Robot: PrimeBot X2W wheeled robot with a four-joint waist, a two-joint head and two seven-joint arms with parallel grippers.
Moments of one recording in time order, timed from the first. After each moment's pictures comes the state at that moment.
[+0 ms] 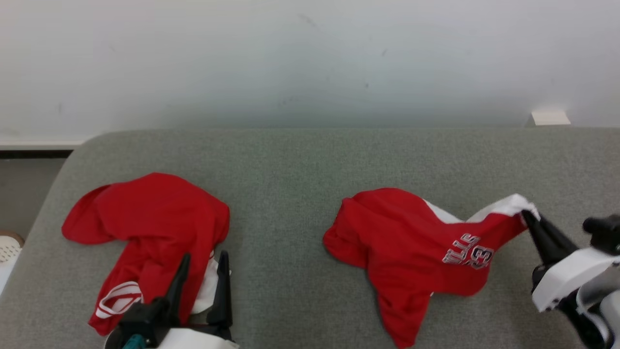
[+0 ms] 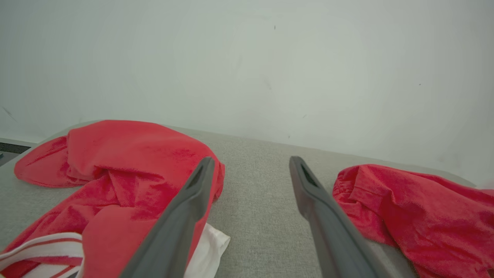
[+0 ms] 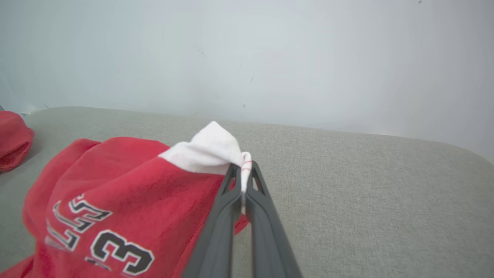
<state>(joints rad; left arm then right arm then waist) -0.04 0.05 -0.14 0.14 -0.25 0.02 -0.26 -0.38 -0.38 0.40 0.51 0.63 0.13 -0.09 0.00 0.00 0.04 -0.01</state>
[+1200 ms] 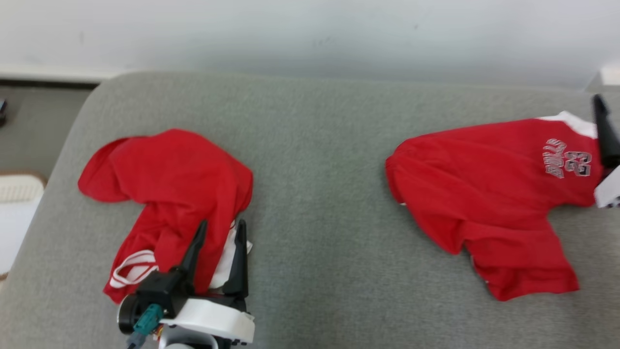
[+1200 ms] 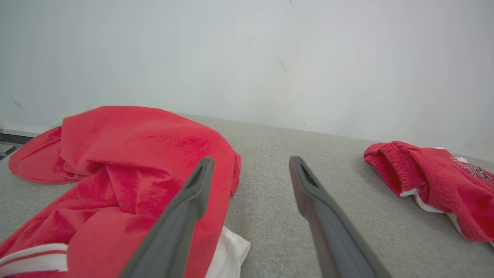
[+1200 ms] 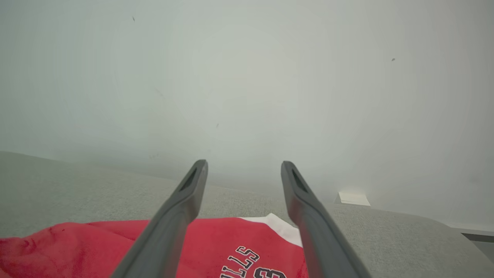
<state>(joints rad) -0.18 0.05 -0.22 0.16 -0.22 0.04 -0.26 -0.91 -0.52 0.58 0.90 0.79 0.13 -0.26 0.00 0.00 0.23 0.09</state>
